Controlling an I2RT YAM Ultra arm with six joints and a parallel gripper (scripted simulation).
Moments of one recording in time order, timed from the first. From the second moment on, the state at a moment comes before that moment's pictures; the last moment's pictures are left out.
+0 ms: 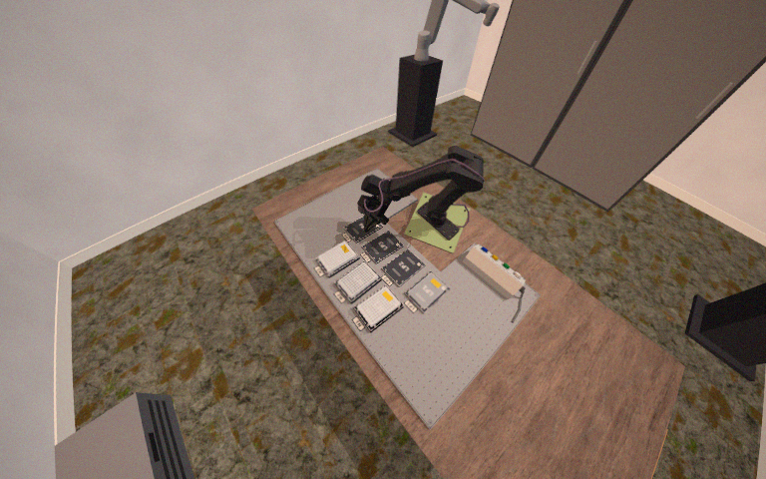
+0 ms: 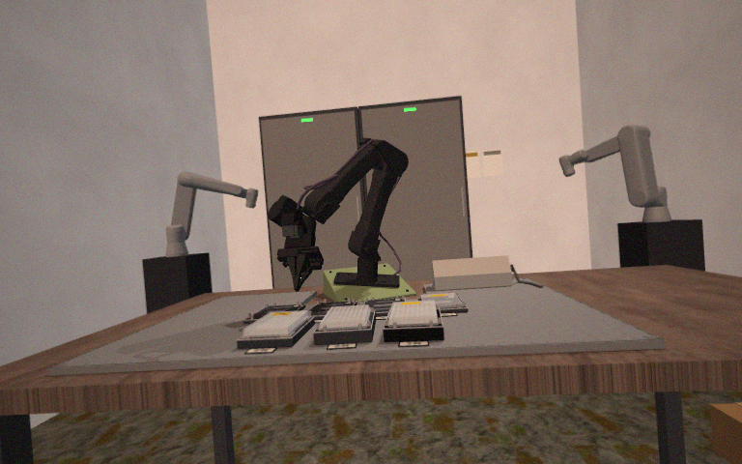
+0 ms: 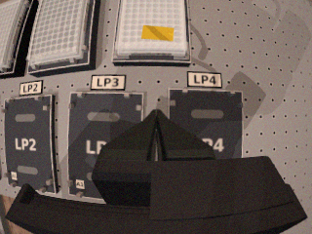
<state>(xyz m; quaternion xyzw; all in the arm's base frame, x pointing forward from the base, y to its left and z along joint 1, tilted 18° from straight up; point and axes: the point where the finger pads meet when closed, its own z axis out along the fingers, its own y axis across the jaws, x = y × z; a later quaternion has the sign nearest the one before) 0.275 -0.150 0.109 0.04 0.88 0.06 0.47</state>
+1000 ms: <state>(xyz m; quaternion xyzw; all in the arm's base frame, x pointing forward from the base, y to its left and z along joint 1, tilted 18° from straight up) 0.277 -0.147 0.110 0.04 0.88 0.06 0.47</state>
